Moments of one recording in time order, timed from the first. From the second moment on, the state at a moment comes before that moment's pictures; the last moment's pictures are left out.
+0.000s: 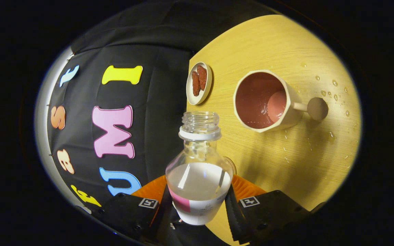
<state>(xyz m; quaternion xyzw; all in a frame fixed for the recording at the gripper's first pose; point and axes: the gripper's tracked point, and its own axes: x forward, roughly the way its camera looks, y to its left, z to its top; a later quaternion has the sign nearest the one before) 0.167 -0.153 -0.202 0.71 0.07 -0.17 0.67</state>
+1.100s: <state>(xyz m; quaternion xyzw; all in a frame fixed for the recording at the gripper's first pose) 0.188 -0.183 -0.188 0.88 0.01 -0.18 0.44</state>
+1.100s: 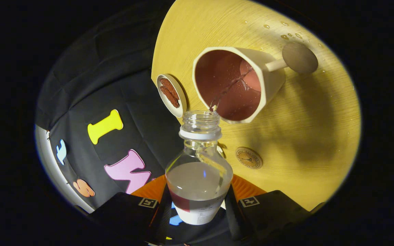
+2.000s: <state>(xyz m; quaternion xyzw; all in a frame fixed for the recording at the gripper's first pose) 0.186 -0.210 -0.164 0.95 -0.01 -0.15 0.26</state>
